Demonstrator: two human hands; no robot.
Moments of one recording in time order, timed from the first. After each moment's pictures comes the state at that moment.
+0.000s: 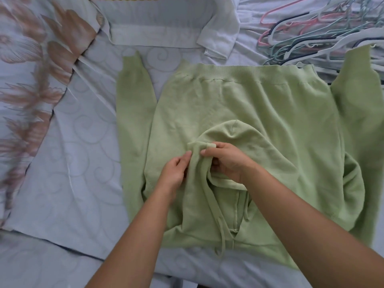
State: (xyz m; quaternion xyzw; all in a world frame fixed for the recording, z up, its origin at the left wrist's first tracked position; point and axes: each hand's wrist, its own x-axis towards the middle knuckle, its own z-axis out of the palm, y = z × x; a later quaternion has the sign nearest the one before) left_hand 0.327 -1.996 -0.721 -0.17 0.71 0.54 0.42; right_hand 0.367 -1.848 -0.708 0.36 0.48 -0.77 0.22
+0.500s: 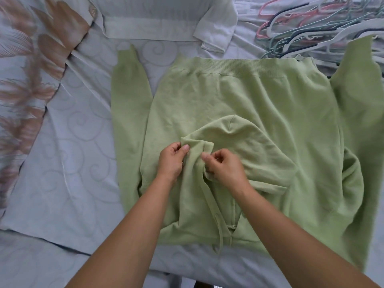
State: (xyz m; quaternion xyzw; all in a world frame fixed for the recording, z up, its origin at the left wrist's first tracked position) left_hand 0.313 -1.982 -0.745 -0.09 0.76 0.56 0.31; right_hand 0.400 -1.871 -0.726 0.40 0.68 -0.61 0.08
